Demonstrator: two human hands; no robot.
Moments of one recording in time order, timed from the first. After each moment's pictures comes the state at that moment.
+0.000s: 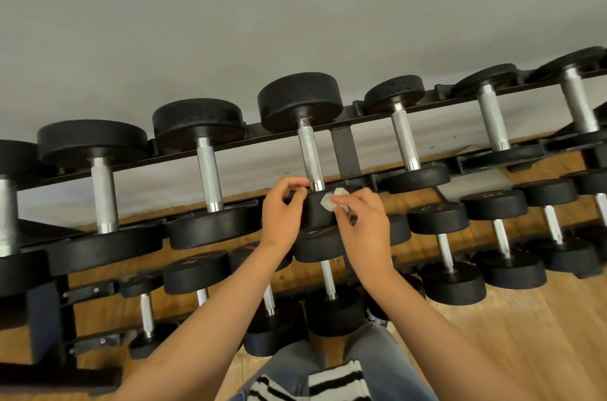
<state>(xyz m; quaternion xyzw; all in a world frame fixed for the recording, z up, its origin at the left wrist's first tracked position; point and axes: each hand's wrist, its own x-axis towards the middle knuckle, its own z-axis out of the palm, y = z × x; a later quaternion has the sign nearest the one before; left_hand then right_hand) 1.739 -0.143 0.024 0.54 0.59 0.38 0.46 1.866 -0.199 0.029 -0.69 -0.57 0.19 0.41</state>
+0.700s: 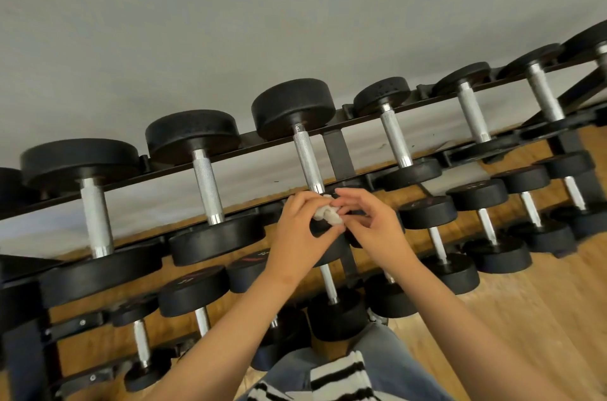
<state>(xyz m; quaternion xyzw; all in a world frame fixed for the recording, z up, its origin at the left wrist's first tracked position) 1.727 -0.169 0.034 0.76 0.47 0.31 0.33 1.880 -0.205 0.042 -0.59 -0.52 0.40 0.46</state>
